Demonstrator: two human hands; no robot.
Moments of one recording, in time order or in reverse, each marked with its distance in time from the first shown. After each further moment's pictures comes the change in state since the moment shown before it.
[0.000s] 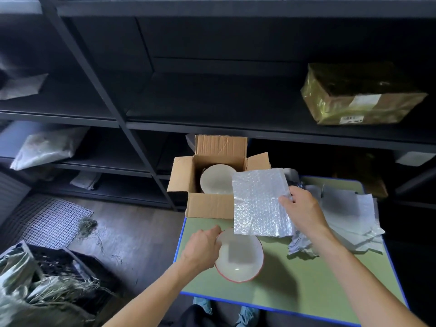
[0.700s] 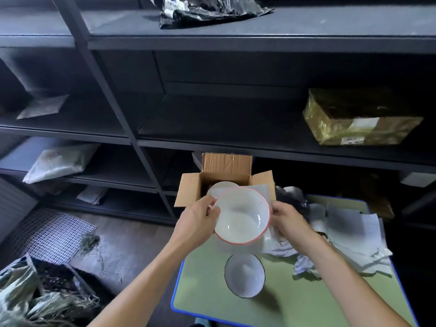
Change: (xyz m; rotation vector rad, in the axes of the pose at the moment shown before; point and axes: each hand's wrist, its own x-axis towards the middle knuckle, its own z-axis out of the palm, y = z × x) left_hand -0.006 0.027 -0.099 -0.315 0.334 0.028; right_hand -0.005 -0.041 0.010 0.408 -0.306 0.006
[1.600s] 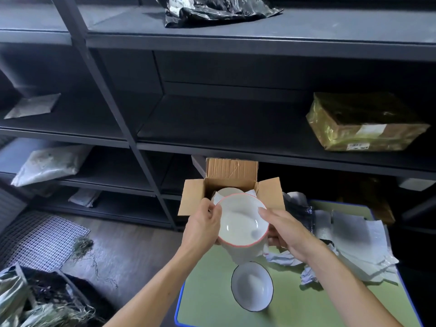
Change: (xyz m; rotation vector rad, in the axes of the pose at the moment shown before) left_hand 0.026 -0.014 0.007 -0.277 0.037 -0.213; right_hand 0.013 -0.018 0.027 0.176 -0.140 0.150
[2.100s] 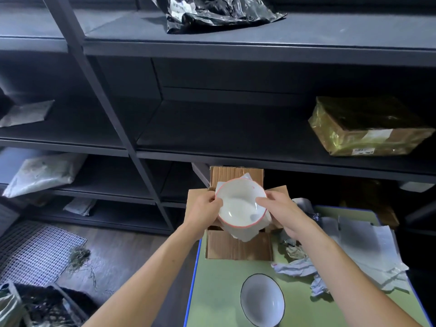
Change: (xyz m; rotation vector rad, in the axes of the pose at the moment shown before) left_hand 0.076 0.013 -0.020 -0.234 -0.163 -0.066; right_hand 0.064 -0.038 0.009 -0.237 0.247 -0.008
